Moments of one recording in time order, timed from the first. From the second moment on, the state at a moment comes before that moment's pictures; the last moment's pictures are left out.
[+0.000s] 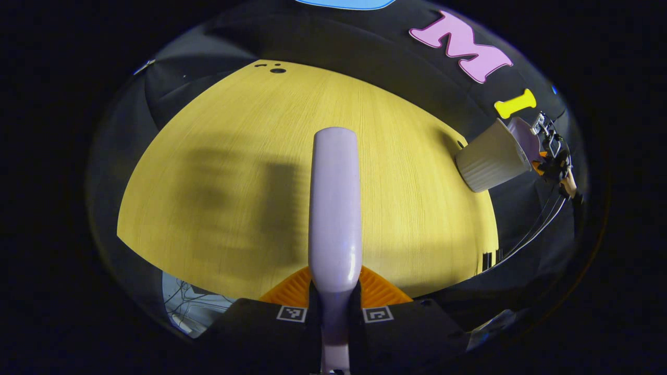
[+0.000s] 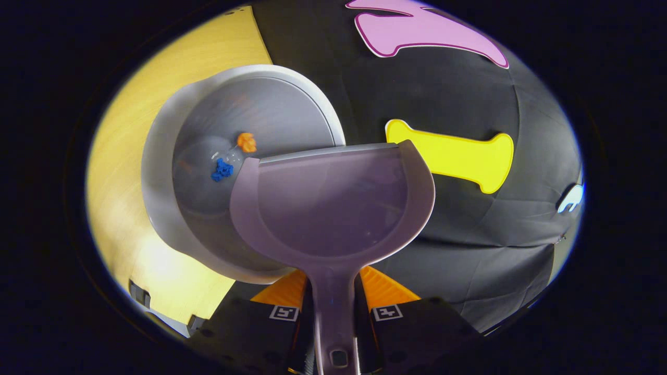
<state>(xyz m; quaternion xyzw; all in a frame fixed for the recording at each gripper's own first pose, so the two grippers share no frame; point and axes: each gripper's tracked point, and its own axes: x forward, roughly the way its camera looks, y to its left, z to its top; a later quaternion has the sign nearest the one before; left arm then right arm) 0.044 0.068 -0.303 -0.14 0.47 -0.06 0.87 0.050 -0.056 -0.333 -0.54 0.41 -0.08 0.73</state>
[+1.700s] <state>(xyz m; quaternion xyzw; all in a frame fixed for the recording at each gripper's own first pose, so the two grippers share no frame) 0.054 0.054 -0.262 -0.05 0.42 -0.05 0.91 0.023 0.053 -0.230 0.05 0.33 0.08 0.94</state>
